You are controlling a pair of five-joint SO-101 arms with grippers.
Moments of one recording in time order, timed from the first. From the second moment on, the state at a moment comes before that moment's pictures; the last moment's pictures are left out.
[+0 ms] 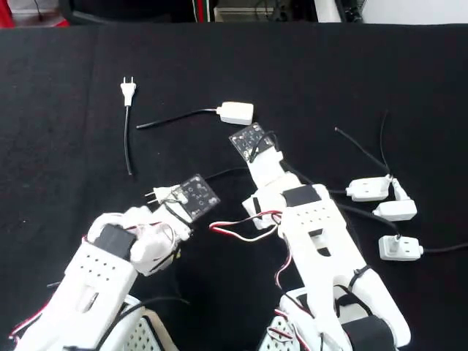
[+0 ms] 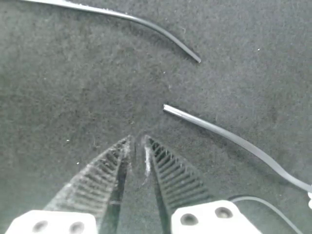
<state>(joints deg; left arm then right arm) 17.3 -57.5 68.4 67.5 -30.3 -14.7 -29.5 59.6 48.3 18.0</state>
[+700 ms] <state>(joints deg) -11.2 -100.4 73.1 82.1 -25.6 -30.2 -26.2 47.1 48.3 -23.4</state>
